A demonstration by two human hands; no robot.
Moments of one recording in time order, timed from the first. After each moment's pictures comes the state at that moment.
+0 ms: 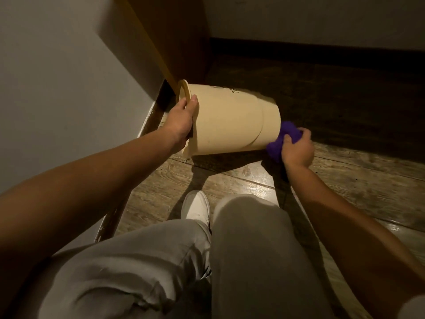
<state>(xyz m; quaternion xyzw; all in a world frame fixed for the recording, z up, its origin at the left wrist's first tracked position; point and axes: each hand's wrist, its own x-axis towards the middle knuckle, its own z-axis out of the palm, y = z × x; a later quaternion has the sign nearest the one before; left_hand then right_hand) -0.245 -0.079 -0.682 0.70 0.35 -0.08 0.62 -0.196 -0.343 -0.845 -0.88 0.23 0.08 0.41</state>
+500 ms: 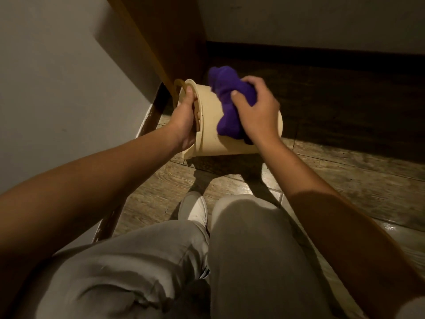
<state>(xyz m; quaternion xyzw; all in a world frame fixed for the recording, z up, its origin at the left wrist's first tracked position) -0.240 -0.103 -0.664 0.57 0.35 -0.10 0.74 -0.192 -0.265 -0.707 -0.80 -0.05 0.02 0.59</state>
